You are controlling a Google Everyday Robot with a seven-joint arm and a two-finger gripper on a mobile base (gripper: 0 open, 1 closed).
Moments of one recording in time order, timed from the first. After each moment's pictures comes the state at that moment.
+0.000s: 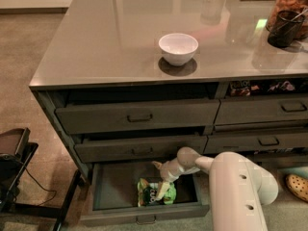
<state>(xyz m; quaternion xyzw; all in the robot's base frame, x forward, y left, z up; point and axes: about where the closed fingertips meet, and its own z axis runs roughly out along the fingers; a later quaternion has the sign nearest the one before) 0.602 -0.017 0.197 -0.69 0.64 0.25 0.25</state>
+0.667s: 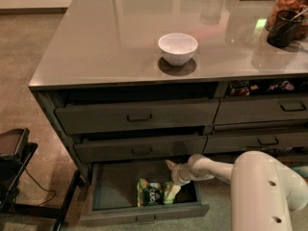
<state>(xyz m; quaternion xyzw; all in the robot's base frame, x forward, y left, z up) 0.597 -0.071 0.214 -0.67 0.67 0.16 0.27</state>
